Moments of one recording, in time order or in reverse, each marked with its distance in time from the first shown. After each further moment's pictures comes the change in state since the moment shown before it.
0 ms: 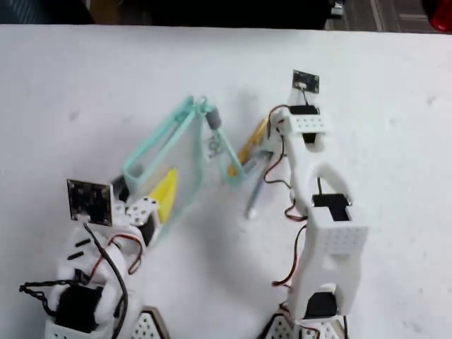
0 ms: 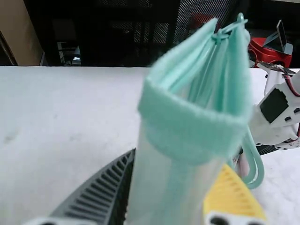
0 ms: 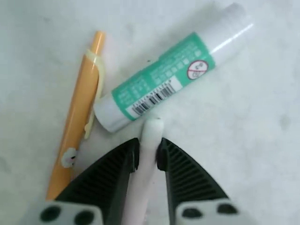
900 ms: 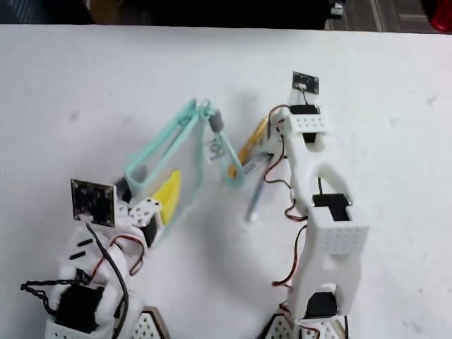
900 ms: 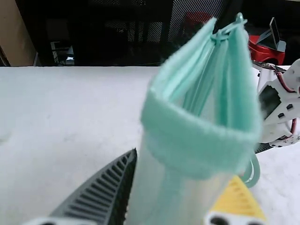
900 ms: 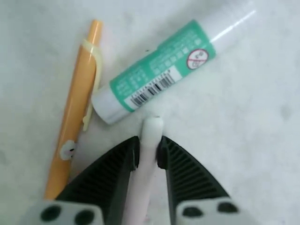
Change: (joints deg) left arm 1.6 0.0 0.0 0.1 0.0; right arm 0.1 0.0 0.0 1.5 0.4
